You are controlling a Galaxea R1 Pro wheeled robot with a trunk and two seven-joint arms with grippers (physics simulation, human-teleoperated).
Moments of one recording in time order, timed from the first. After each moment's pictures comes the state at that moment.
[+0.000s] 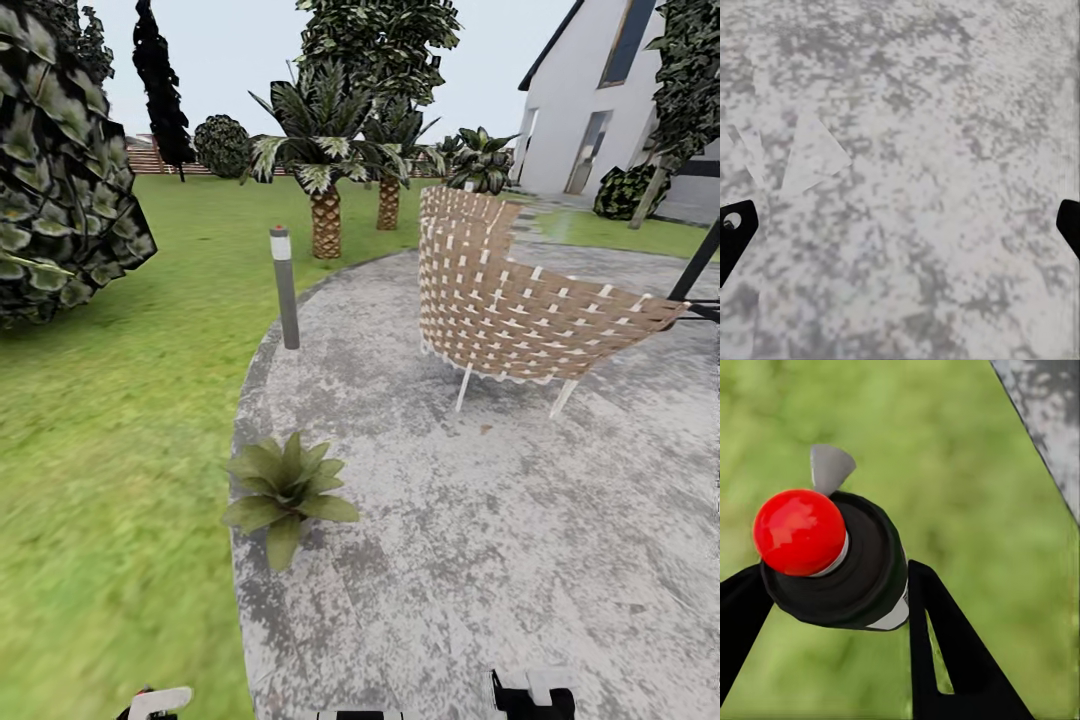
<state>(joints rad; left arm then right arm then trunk) -0.28 0.06 0.57 -0.31 -0.45 -0.35 0.02 -0.43 -0.08 0.32 -0.03 -0.27 -0.57 -0.10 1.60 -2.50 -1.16</state>
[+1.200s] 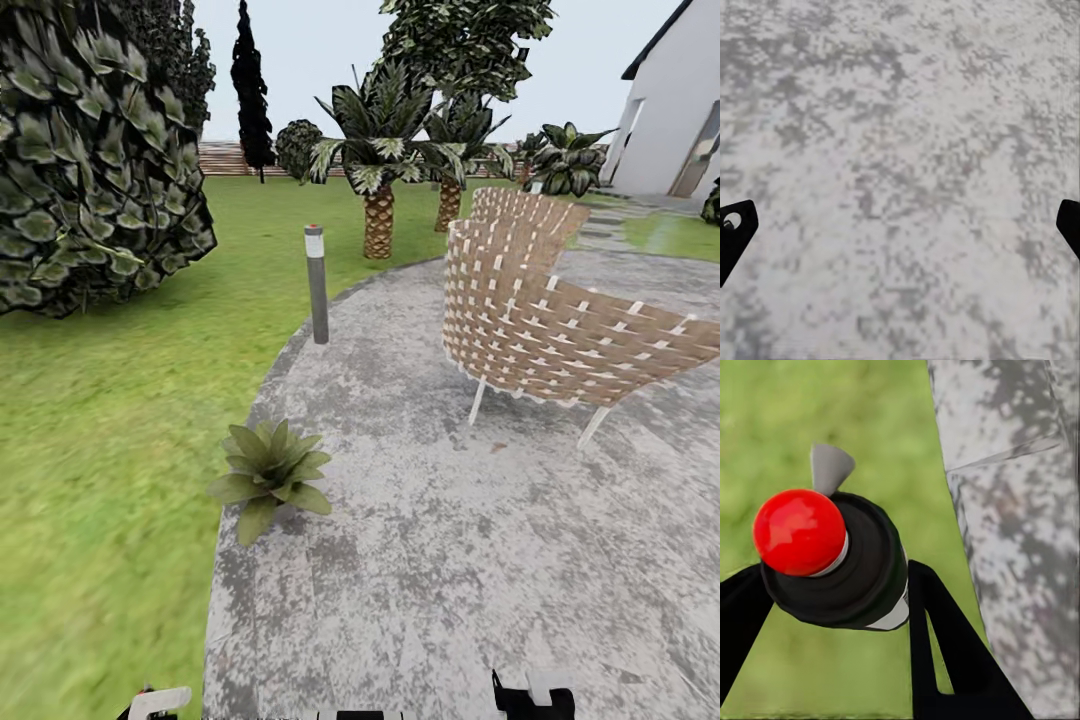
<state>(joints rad) -0.28 0.06 0.57 -0.31 -0.45 -0.35 0.02 -0.43 -0.08 0.32 -0.03 -0.27 -0.57 -0.10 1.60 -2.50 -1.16</state>
